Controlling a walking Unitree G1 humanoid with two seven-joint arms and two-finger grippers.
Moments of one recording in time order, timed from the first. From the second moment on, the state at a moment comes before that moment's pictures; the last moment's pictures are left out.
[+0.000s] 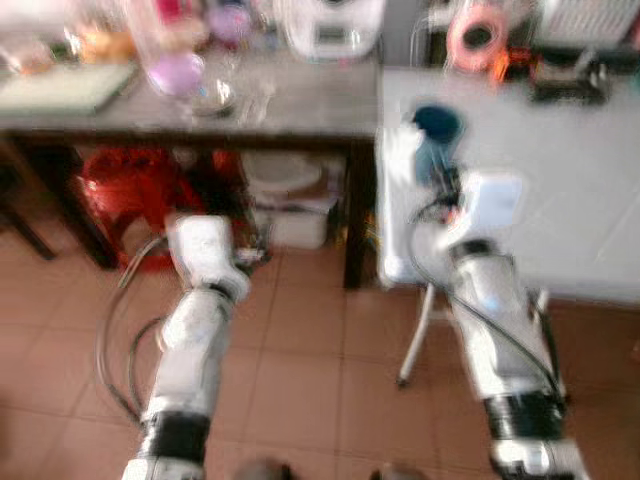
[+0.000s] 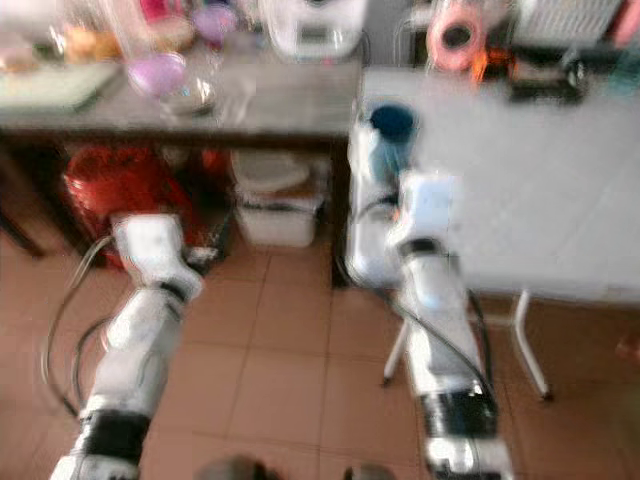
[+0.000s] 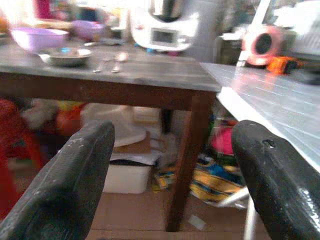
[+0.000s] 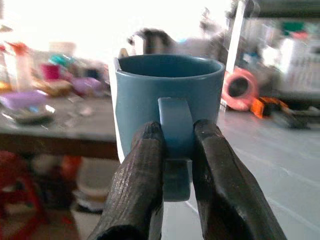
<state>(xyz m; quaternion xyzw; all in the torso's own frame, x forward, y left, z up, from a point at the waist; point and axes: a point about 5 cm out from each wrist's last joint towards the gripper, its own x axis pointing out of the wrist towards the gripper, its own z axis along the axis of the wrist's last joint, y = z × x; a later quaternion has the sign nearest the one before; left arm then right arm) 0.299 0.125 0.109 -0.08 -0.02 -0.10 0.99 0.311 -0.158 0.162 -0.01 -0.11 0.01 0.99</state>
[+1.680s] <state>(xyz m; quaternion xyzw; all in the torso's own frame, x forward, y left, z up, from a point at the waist) 0.297 0.150 0.108 -0.05 -0.04 -0.06 1.00 0.307 -0.156 0.149 -0.03 -0.09 0.01 1.00</state>
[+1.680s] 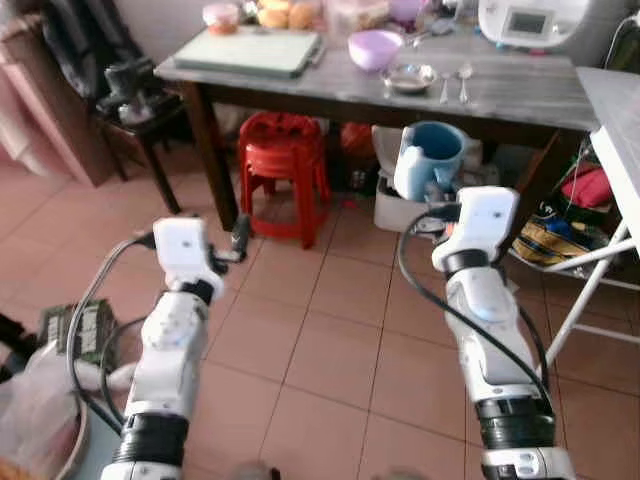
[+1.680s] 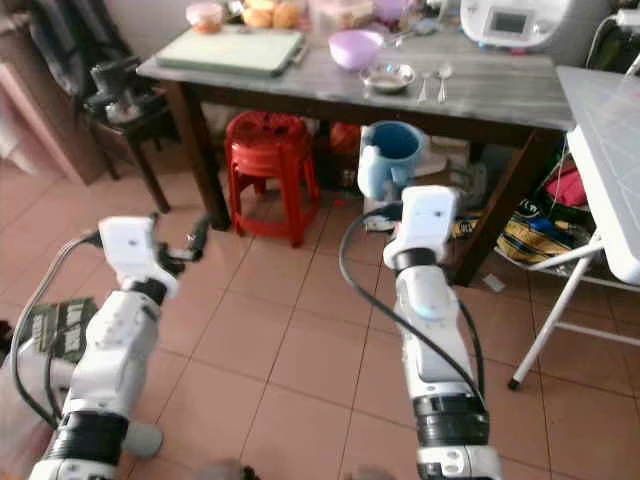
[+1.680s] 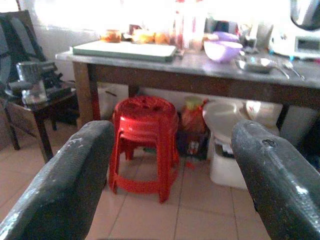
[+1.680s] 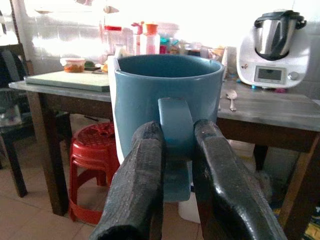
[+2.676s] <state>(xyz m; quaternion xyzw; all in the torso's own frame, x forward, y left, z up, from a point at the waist) 0.292 0.142 0.109 -0.06 -0.04 -0.07 1.00 0.307 -0.180 0.152 -0.04 -0.09 -0.03 0.99</state>
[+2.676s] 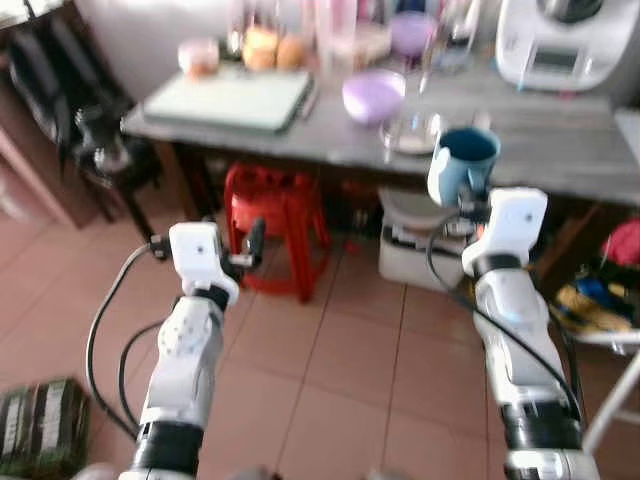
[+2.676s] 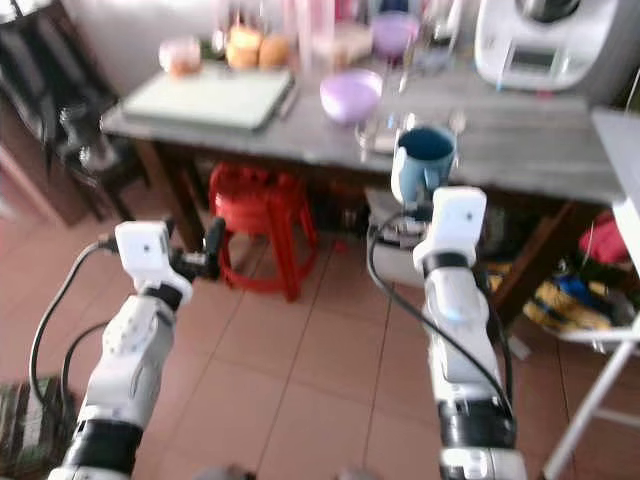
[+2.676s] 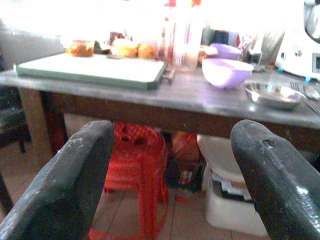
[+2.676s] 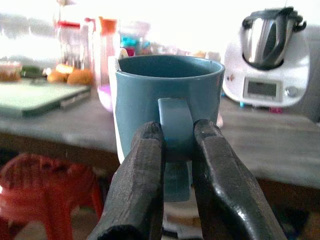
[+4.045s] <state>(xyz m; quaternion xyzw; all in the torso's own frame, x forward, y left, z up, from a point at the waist) 0.271 0.169 0.113 -0.04 -0.05 -0.02 1.00 0.244 -0.178 0.141 -0.05 -0.07 -0.05 1.00</state>
